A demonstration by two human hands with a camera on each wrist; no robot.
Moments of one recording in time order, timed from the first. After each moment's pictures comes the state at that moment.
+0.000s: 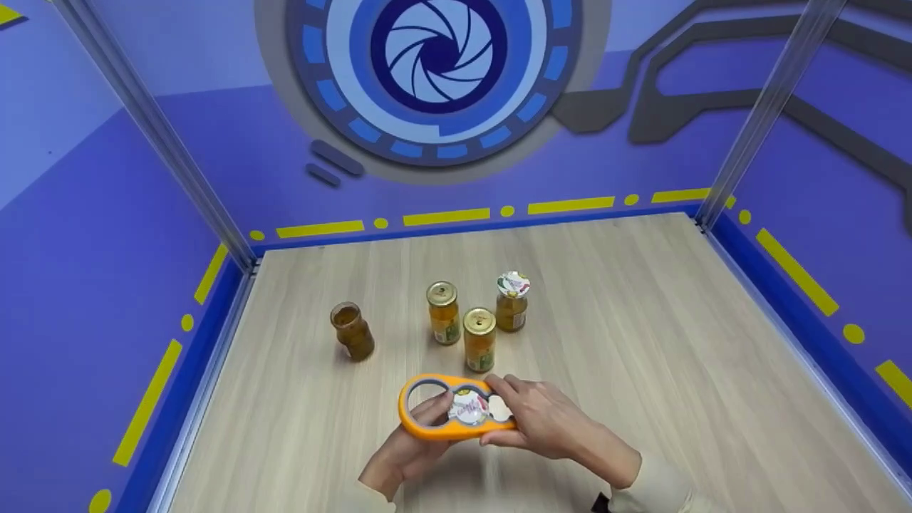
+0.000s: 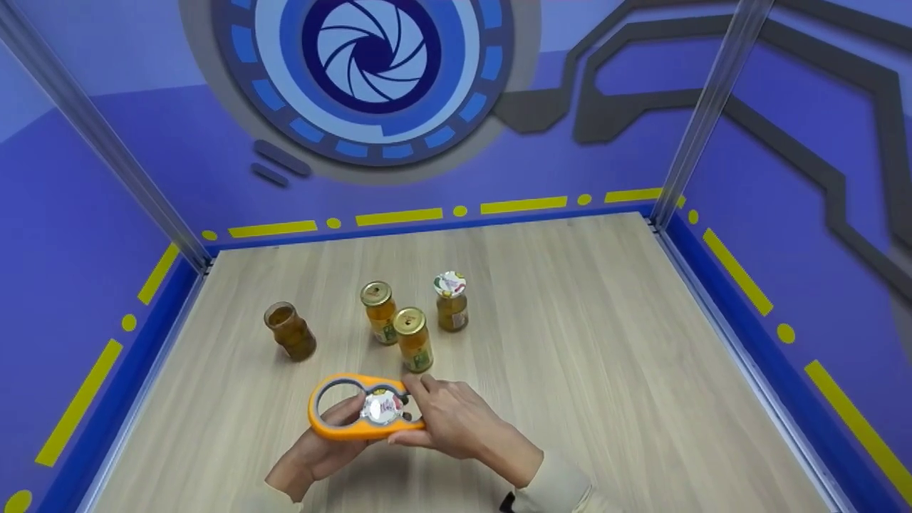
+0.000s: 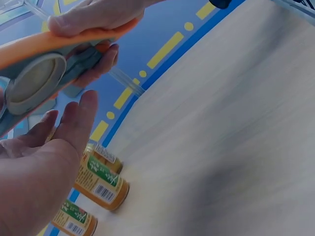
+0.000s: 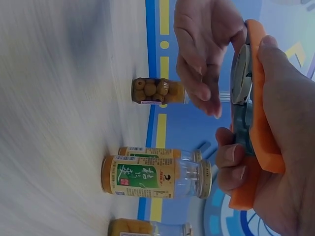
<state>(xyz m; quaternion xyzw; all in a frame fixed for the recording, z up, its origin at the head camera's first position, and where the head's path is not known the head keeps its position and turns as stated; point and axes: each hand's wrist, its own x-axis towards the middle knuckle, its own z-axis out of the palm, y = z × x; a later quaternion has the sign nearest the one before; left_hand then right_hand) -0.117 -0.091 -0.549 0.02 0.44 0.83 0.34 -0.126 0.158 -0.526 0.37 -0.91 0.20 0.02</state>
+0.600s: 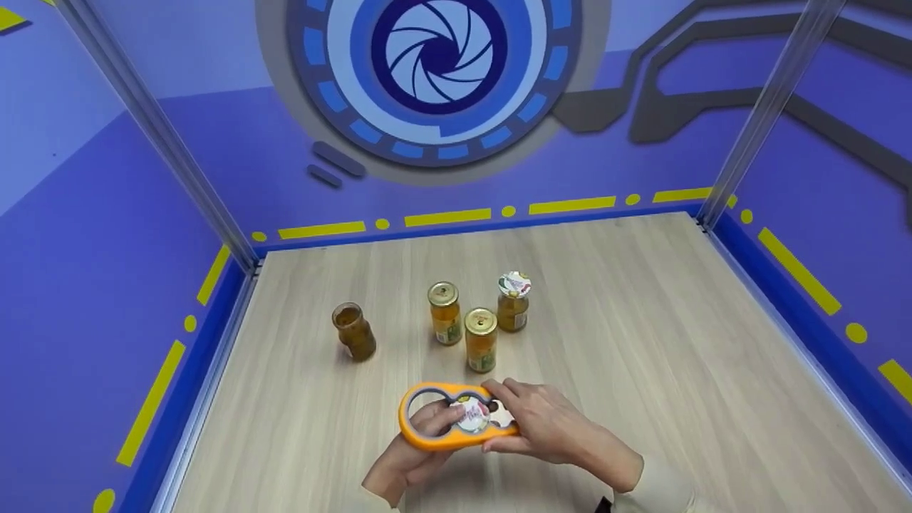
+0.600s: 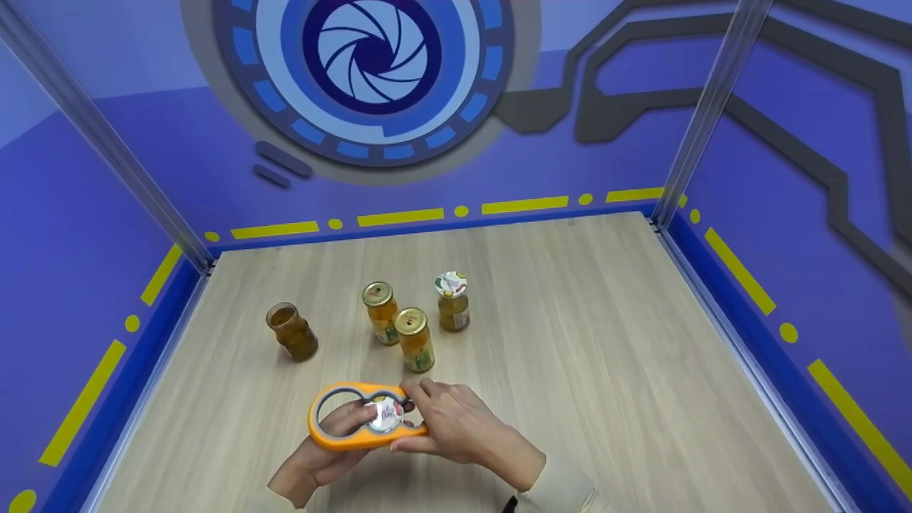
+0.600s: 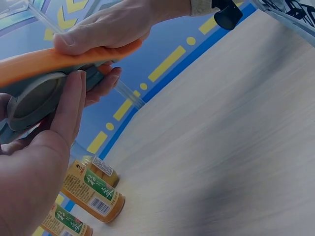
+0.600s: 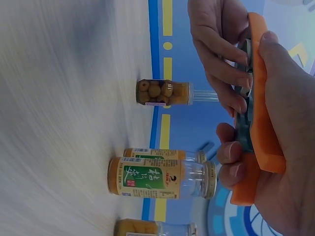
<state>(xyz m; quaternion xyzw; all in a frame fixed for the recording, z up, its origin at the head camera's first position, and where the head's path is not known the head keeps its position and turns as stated) -0.112 -0.084 -0.547 0.03 0.42 0.84 0.35 -0.125 0.157 -0.531 0.38 -0.90 0.20 0.04</state>
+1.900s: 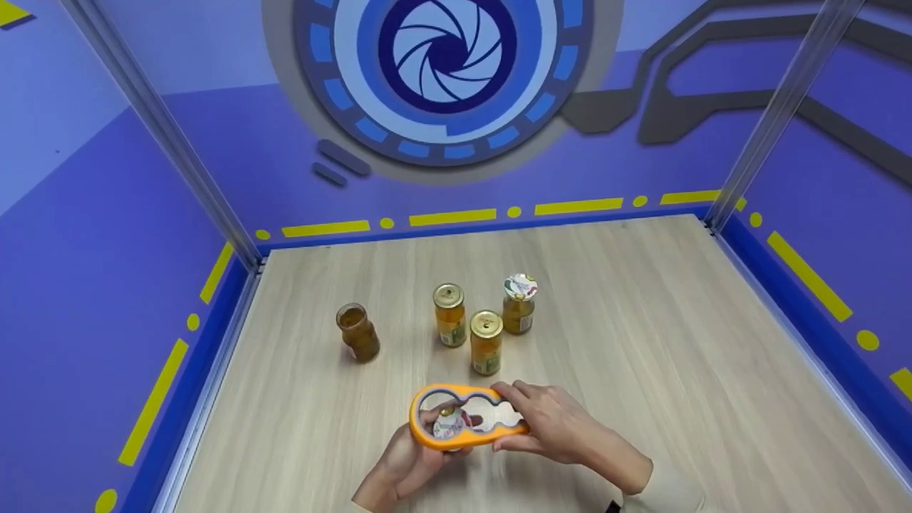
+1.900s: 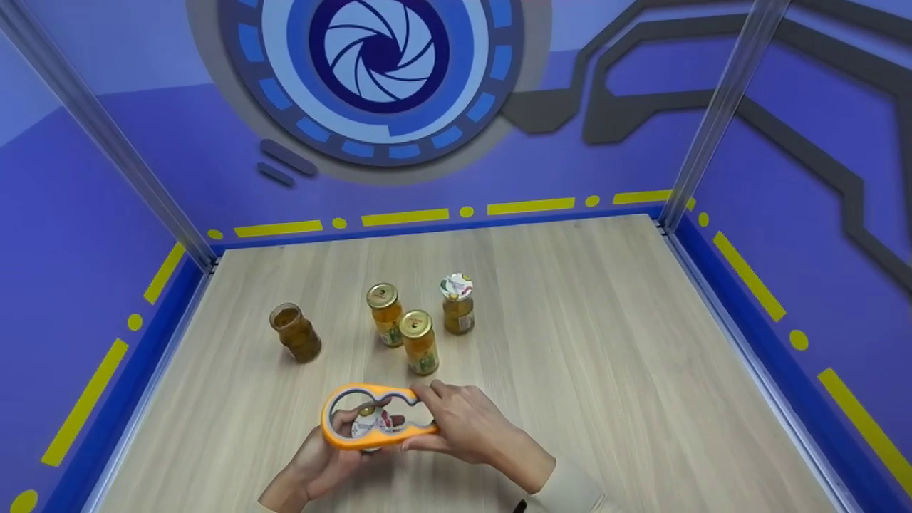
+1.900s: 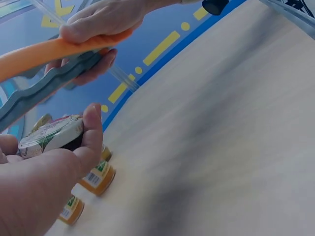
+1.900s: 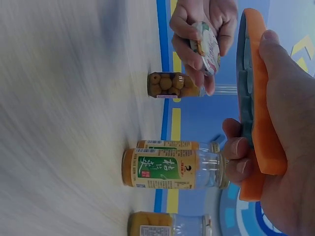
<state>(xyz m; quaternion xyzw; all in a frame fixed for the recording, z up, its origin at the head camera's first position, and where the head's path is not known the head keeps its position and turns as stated) -0.108 -0.107 -0.570 -0.06 0.41 0.86 0.31 -0.134 0.163 -0.541 0.39 -0.90 0.20 0.05</state>
